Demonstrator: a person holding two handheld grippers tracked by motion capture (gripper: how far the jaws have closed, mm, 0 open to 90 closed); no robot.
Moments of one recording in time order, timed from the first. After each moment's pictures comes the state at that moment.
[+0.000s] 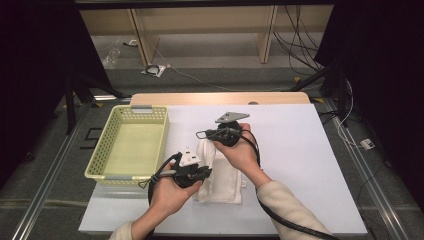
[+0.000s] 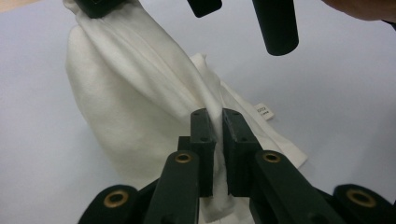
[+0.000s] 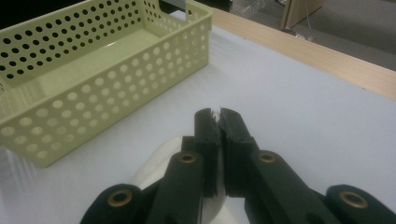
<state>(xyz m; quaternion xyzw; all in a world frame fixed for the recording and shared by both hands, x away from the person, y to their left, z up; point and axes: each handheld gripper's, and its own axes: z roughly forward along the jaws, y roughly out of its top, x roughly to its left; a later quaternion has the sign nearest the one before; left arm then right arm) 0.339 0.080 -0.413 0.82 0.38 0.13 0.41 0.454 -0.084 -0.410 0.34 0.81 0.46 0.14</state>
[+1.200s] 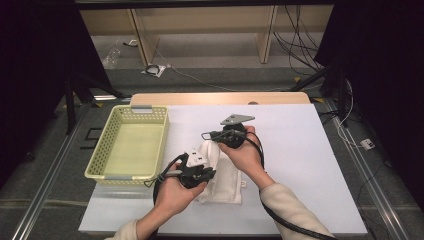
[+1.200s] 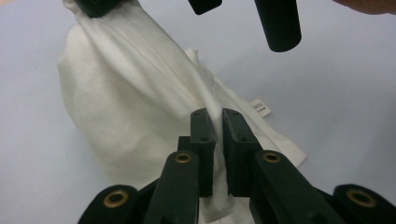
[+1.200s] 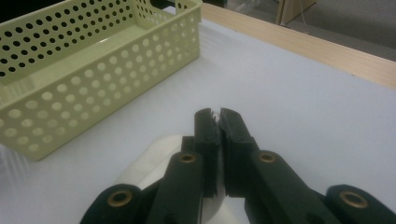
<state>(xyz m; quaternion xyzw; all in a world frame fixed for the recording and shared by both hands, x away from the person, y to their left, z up) 0.341 0.068 -0.418 0.83 0.36 0.13 0.40 0.452 -0.097 -0.419 0.35 0.80 0.46 0.15</state>
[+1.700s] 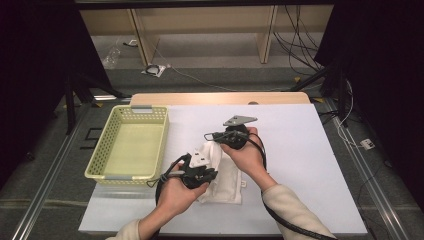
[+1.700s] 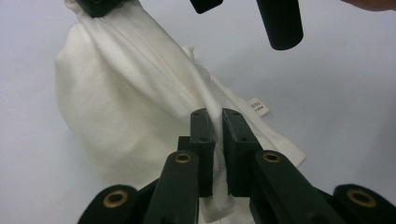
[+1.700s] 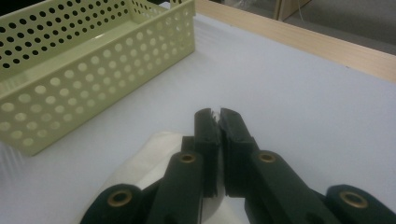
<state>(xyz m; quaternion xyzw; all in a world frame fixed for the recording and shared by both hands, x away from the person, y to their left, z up) 0.342 0.063 -0.422 0.84 0.36 0.12 0.40 0.451 -0.104 -0.422 0.36 0.80 0.45 0.14</state>
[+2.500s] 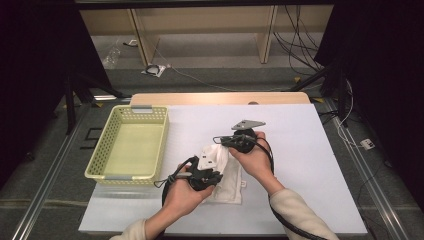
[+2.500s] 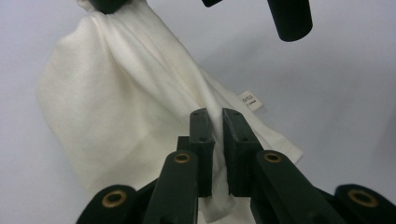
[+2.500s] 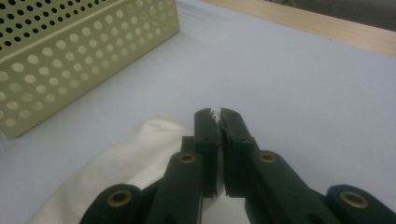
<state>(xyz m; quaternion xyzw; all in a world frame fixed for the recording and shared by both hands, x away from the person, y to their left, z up) 0.343 0.048 -0.433 0.85 0.35 0.12 0.38 0.447 -0.126 -0.437 0.38 0.80 0.44 0.14</state>
